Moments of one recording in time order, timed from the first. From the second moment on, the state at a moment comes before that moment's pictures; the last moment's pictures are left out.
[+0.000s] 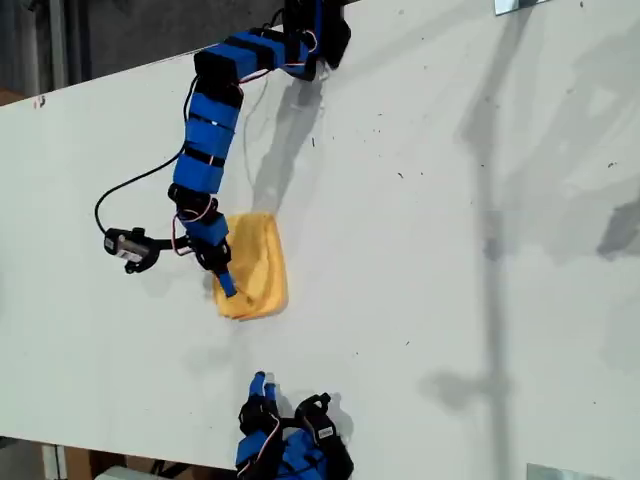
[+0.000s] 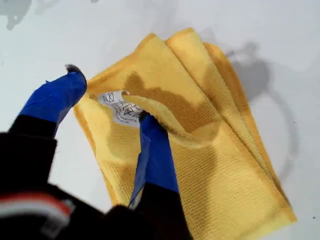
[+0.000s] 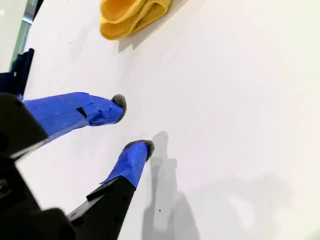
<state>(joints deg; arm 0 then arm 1) -46.6 198.2 176.7 75.1 -71.8 24.6 55.9 54.4 44.6 33.9</state>
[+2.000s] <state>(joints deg) -47.0 198.2 176.7 75.1 -71.8 21.3 47.5 48.1 47.3 47.0</state>
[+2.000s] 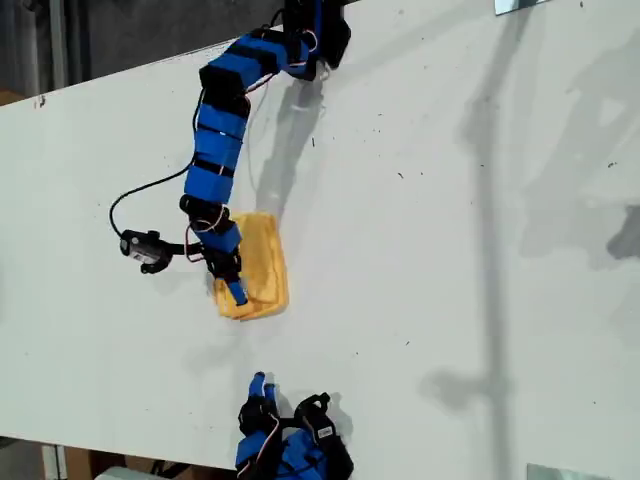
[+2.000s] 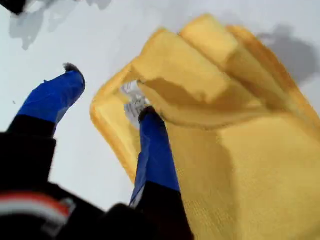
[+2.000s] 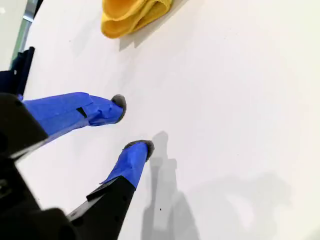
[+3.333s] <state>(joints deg) -47.0 198.2 176.7 75.1 -71.8 17.9 51.3 50.2 38.4 49.5</state>
